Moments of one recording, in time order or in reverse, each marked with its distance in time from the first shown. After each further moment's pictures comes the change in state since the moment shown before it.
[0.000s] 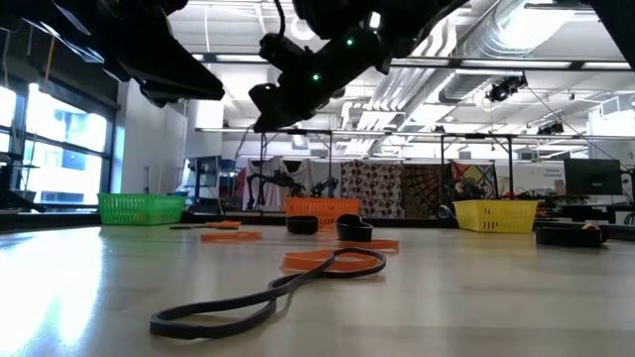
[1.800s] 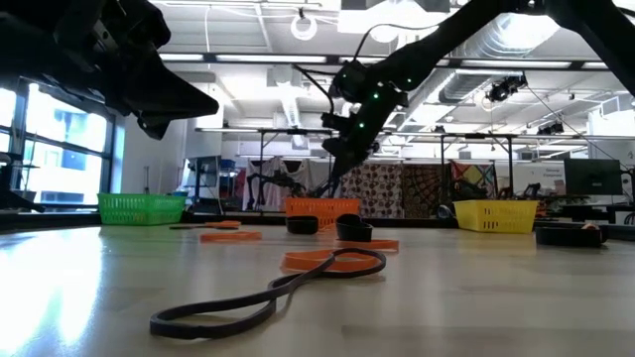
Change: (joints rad) left arm 0.071 0.000 -0.270 0.502 0.064 0.038; right arm -0.500 -0.001 0.097 -0.446 -0.303 0.040
